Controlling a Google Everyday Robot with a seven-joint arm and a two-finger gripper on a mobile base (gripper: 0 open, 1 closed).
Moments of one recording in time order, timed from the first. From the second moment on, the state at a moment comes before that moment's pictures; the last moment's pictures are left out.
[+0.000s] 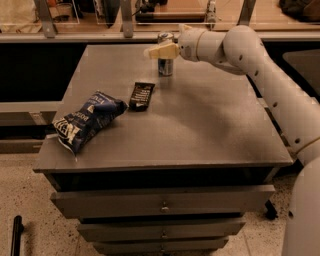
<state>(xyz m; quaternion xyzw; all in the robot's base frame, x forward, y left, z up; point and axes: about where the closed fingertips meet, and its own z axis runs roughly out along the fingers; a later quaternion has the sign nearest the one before) 0.811 -0.029 0.931 -0.36 0.66 0.25 0.62</state>
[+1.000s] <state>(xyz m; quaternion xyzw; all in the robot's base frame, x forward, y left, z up) 0.811 -0.017 0.929 -0.36 0.65 0.26 0.61</state>
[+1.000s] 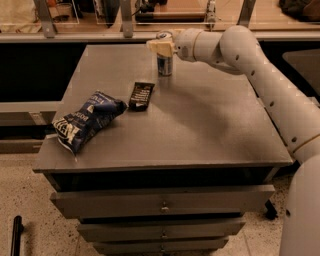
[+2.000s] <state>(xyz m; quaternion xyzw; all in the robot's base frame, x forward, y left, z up) 0.802 -0.011 0.976 -0.37 0.62 0.28 0.63</state>
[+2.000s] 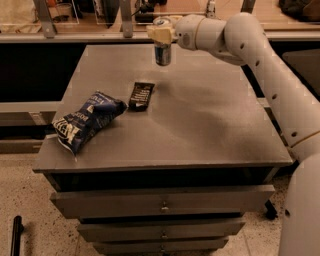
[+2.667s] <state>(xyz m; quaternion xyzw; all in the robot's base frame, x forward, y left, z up) 0.705 -0.002 1.029 -0.37 0.59 0.30 0.65</state>
